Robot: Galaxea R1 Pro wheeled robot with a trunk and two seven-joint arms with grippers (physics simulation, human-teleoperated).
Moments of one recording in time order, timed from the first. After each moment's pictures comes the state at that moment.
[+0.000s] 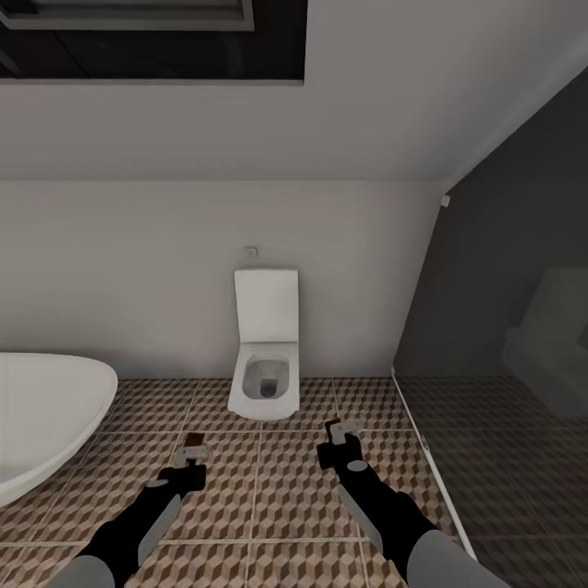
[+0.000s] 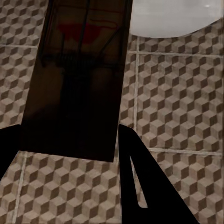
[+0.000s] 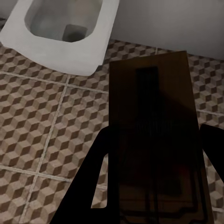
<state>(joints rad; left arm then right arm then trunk) -0.52 0.12 -0.31 -0.64 0.39 0.23 0.17 -0.60 0.07 0.56 -0.67 -0.31 0.19 -0.27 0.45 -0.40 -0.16</state>
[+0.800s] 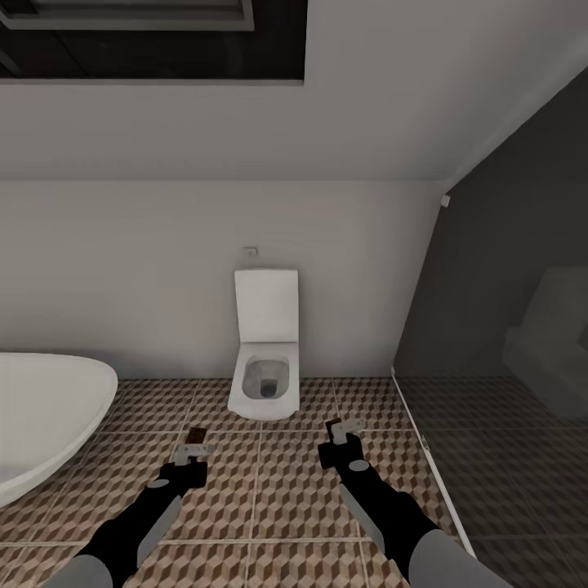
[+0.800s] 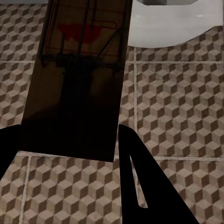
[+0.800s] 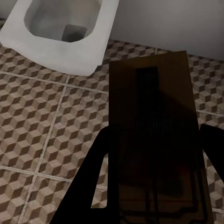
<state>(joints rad) -0.52 0.13 -0.36 -0.65 0.39 0.19 0.16 -0.60 0.06 0.57 -0.67 -0.31 0.19 -0.27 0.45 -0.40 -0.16</state>
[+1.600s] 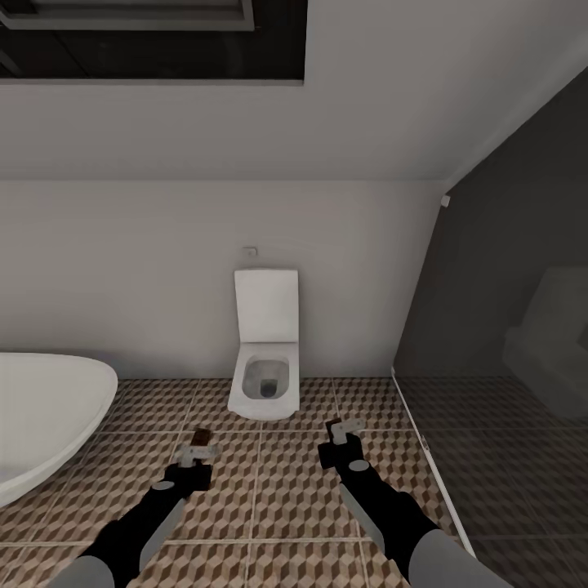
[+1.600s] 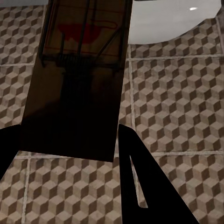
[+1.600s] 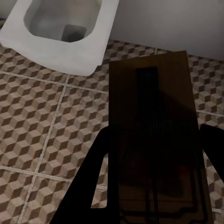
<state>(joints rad) -0.52 0.13 -0.41 -0.64 0.39 0.19 0.16 -0.60 0.06 0.57 -0.67 -0.31 0.19 -0.27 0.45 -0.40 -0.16</state>
